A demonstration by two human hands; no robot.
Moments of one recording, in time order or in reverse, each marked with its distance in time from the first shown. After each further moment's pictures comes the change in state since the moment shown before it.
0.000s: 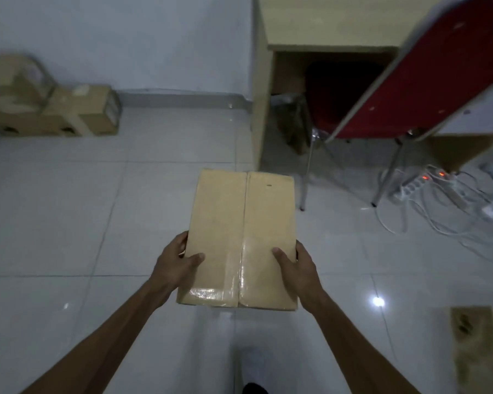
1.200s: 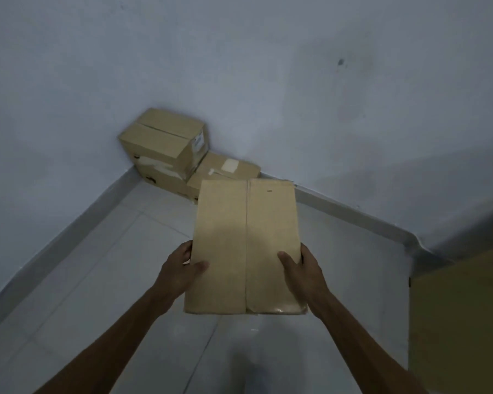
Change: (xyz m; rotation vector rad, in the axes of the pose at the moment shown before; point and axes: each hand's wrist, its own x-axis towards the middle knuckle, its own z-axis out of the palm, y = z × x) left_hand 0.415 0.079 -0.535 -0.263 0.372 -0.092; right_hand 0.356 -0.423 0.559 -0.293 -0.376 -0.228
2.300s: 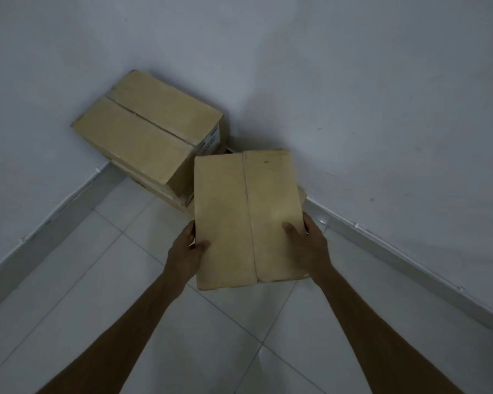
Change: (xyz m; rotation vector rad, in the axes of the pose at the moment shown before) left_hand 0.443 -0.002 -0.018 -0.082 0.179 -0.189; right_hand 0.471 -0.043 0.162 -0.165 -0.138 0.052
